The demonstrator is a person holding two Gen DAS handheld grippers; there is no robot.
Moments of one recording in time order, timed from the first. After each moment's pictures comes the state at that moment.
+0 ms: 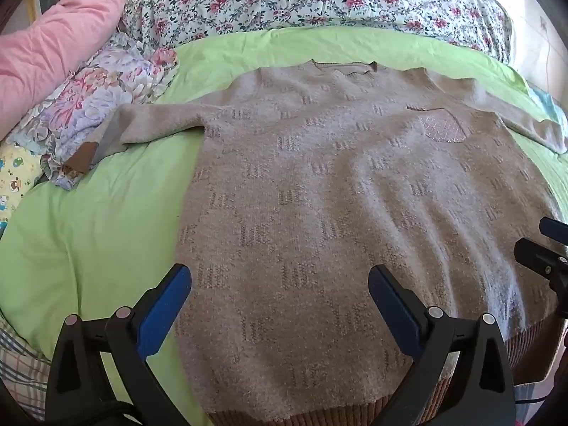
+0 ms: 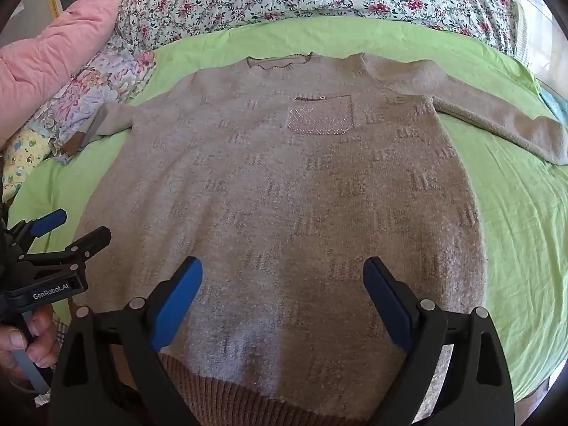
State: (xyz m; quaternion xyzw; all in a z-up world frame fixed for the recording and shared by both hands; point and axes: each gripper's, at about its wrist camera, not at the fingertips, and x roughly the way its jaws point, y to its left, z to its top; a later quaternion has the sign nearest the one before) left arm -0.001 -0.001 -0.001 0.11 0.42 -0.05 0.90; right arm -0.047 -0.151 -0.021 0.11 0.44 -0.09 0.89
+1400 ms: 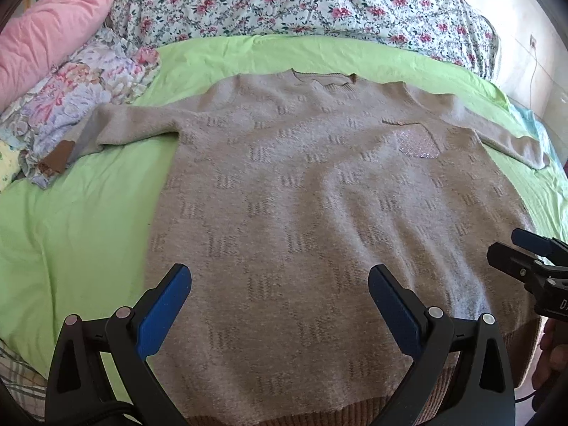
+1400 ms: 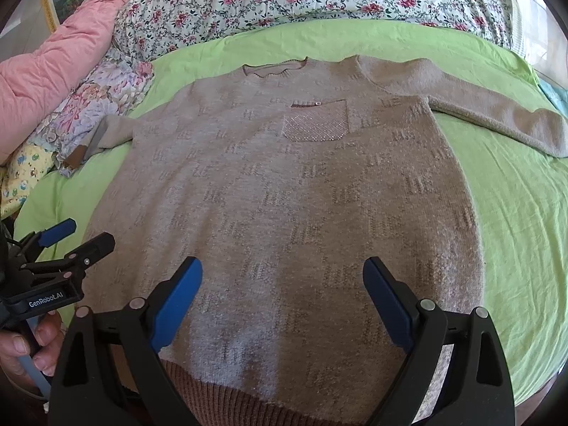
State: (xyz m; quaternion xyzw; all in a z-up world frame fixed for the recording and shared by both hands) left arm 0.004 -0.006 0.006 0.07 0.44 -0.10 0.89; right arm -0.045 -0.158 -0.019 0.06 0.45 -0.12 0.88
